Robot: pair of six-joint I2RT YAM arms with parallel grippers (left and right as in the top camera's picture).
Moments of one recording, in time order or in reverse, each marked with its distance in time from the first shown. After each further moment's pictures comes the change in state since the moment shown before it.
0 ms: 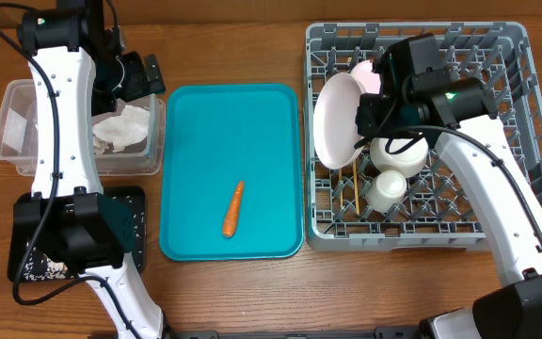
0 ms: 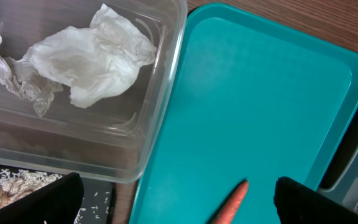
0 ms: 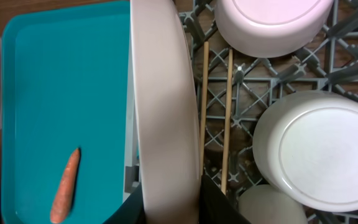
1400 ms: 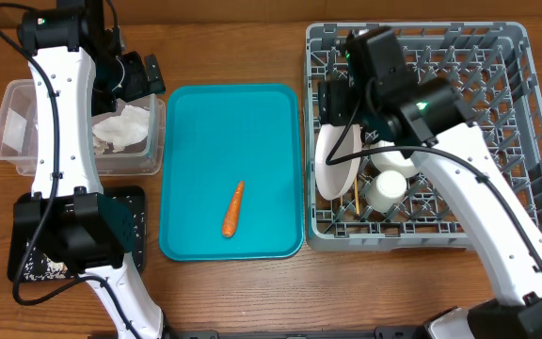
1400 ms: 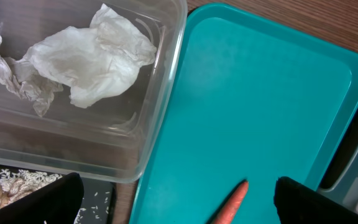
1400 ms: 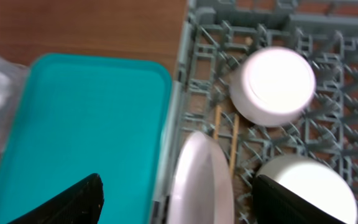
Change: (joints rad) left arm 0.000 0.000 0.000 0.000 0.000 0.000; right arm 0.196 0.000 0.190 0.016 0.236 -0.009
